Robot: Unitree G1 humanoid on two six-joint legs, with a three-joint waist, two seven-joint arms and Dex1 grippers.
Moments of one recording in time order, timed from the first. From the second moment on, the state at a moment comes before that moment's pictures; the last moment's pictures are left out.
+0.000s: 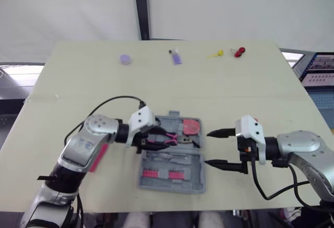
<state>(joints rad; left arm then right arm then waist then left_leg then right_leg) -0.40 0.59 -0.20 -0.22 -0.28 0.53 -1.08 -0.16 -0.91 -0.02 -0.50 0.58 0.59 1.06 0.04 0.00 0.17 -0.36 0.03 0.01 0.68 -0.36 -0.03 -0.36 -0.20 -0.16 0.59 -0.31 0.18</state>
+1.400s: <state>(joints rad) -0.30 0.48 -0.30 0.11 -0.07 0.07 -1.04 -0.15 -0.92 -0.02 -0.51 0.58 0.61 1.05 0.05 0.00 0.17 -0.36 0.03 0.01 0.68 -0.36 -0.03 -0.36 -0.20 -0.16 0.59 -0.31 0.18</state>
